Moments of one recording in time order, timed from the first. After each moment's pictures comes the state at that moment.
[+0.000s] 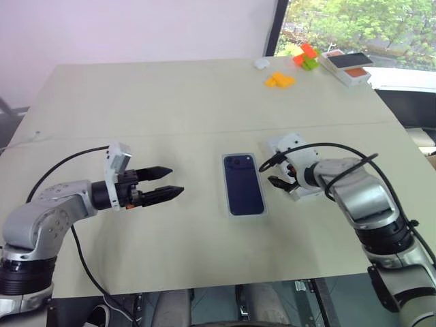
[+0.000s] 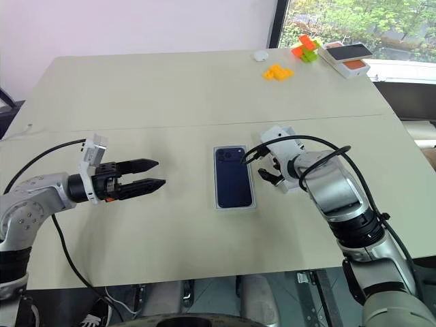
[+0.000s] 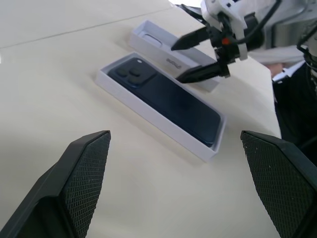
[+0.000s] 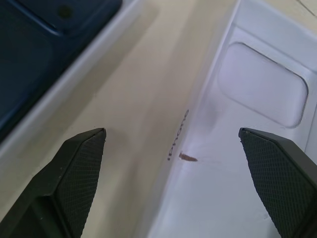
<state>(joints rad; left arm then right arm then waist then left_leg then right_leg) -0.24 0.73 0.21 -0.29 -0.82 0.86 -0.95 -0.61 -0.65 0.26 -0.33 0.02 1.31 0.57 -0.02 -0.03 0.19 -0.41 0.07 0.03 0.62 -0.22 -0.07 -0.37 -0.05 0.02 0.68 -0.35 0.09</state>
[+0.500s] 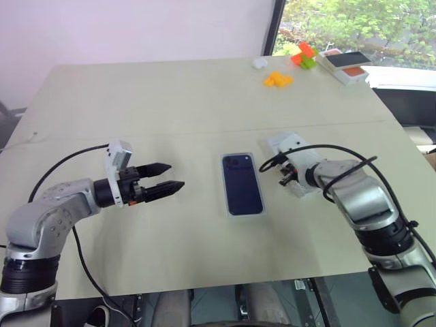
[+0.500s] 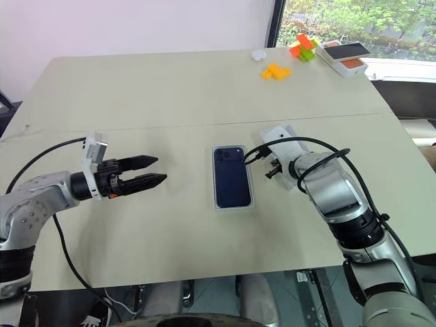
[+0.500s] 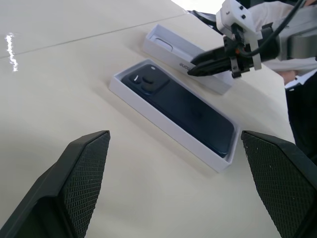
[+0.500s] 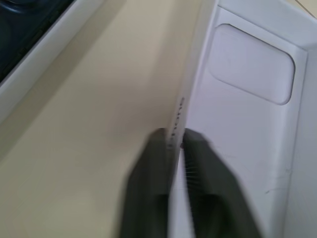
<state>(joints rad) -0.26 0.71 0.22 -0.28 -0.82 0.86 -0.89 -0.60 -0.65 0.26 -0.33 0.03 1.32 0.50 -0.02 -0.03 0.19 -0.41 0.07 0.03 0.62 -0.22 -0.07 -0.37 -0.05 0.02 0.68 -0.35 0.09</state>
